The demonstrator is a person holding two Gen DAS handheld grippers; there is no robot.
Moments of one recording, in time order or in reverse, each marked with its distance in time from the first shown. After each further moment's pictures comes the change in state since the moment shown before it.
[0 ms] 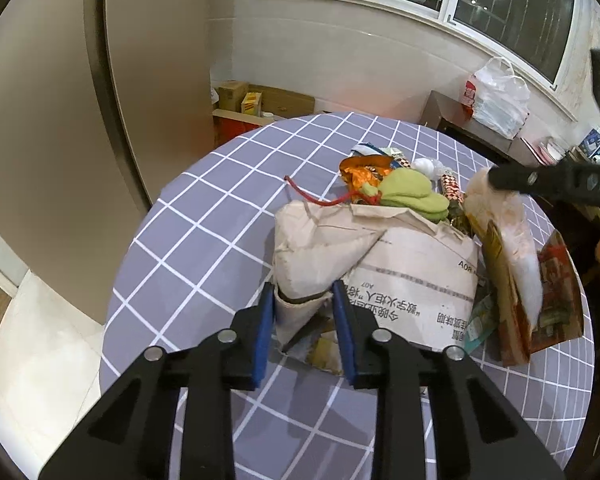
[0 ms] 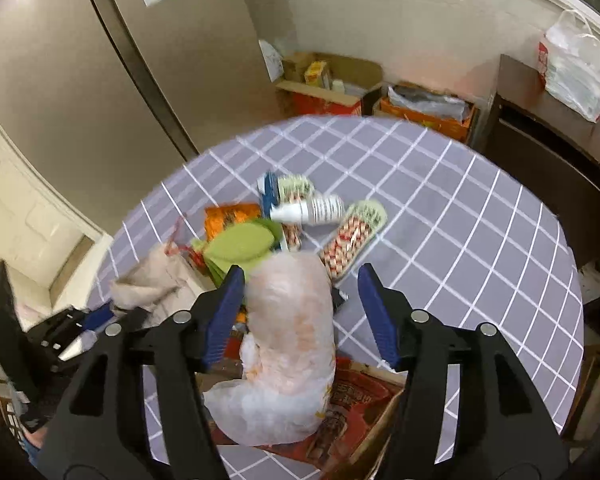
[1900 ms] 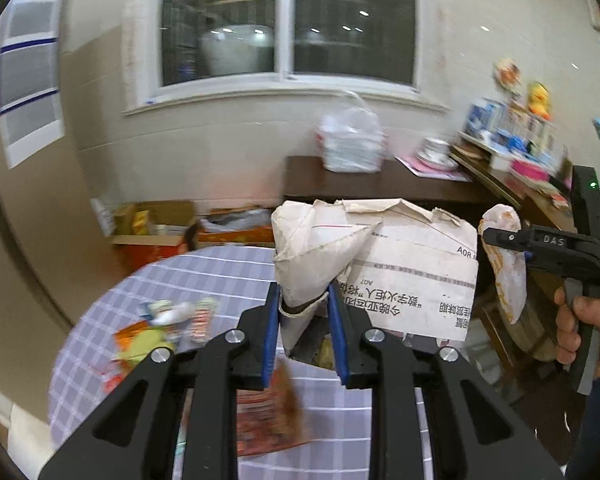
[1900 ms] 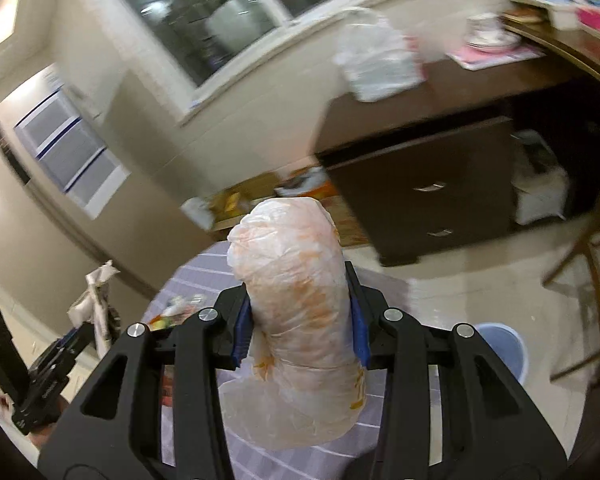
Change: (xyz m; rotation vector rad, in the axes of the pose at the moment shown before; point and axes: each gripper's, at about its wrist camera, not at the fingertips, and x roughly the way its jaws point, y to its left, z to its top) left arm -0.104 -0.263 0.045 0.363 -0.248 -0.230; right arm -0.214 -0.296 -0.153 0.578 -0.438 0.013
